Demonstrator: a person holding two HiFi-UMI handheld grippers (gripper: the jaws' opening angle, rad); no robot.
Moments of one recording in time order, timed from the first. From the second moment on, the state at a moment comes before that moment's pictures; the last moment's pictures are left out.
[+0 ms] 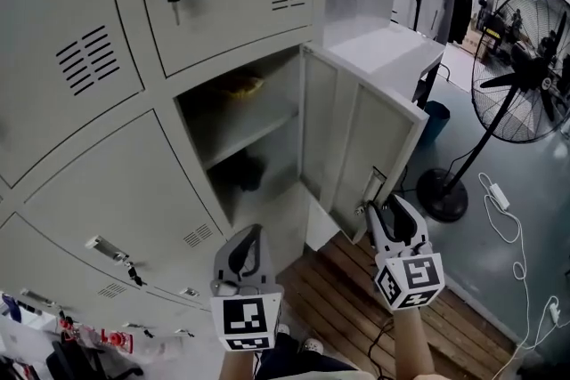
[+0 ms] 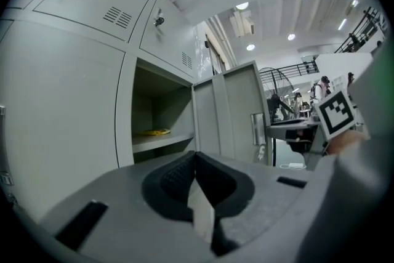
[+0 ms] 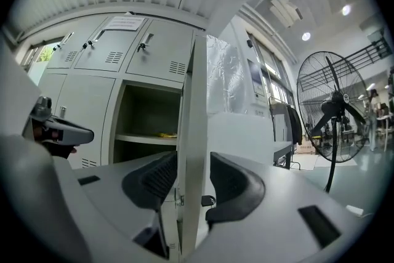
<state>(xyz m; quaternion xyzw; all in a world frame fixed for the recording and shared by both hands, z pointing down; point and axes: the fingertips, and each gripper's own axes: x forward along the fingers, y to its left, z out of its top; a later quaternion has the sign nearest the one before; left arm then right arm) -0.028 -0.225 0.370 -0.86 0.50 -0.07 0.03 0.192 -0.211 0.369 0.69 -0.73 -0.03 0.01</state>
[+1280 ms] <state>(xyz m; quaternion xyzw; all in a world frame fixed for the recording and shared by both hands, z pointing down) -0.067 -0.245 0.366 -0.87 0.49 -0.07 0.04 0.086 -0.206 0.367 0.63 -0.77 -0.04 0.01</state>
